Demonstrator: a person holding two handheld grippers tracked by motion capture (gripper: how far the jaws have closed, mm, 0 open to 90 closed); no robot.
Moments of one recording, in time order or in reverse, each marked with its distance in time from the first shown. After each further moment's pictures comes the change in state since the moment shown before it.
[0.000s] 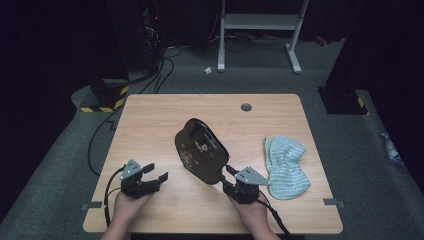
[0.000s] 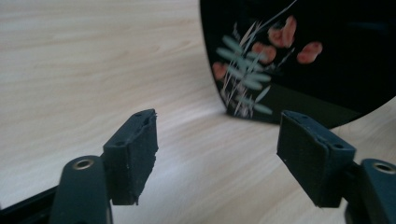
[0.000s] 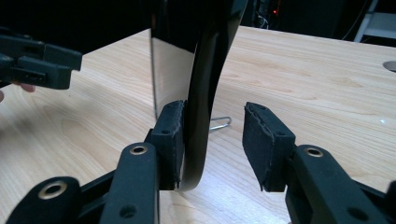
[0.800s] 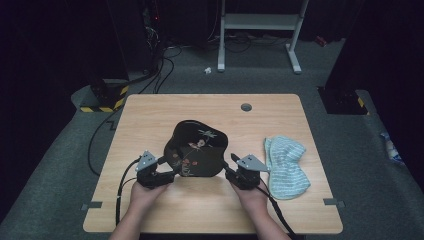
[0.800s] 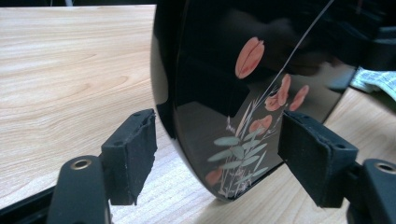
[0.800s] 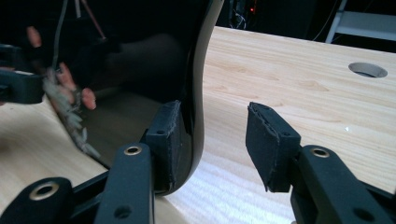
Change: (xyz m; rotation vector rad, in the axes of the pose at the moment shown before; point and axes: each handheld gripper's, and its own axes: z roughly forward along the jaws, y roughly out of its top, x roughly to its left) left arm -0.010 0.013 0.038 -0.048 -0.052 0.009; right arm -0.028 0.009 0.027 0.010 -0.085 0.010
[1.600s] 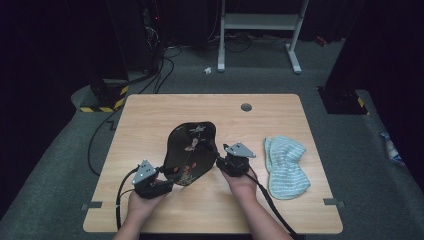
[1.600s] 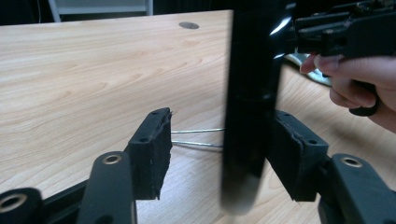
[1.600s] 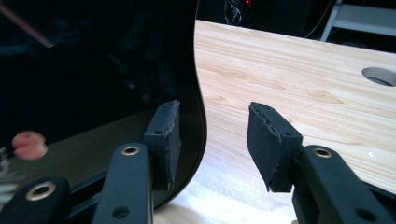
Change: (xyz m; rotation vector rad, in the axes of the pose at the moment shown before) left arm -0.025 -0.006 -0.026 -0.050 -0.038 0.050; right arm 0.002 0.016 0.046 0.036 -0.031 -0.005
